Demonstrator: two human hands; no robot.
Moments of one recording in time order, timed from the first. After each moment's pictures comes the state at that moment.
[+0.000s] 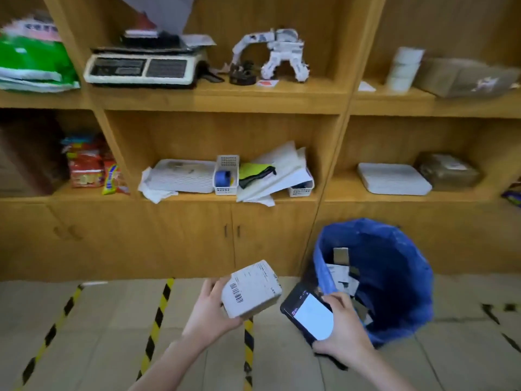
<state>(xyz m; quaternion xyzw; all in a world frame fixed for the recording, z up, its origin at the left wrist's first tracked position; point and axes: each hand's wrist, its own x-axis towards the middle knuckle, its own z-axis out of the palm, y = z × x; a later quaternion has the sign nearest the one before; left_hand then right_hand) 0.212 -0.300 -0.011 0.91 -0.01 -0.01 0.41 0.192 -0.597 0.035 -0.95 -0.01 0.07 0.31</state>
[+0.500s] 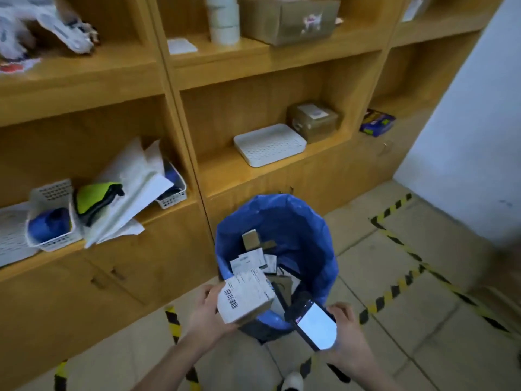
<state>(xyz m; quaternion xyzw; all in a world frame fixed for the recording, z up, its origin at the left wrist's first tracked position) 0.383 -0.556 -0.069 0.89 -0.20 -0.17 0.36 0.214 -0.810 -0.020 -0.90 0.22 0.02 0.37</state>
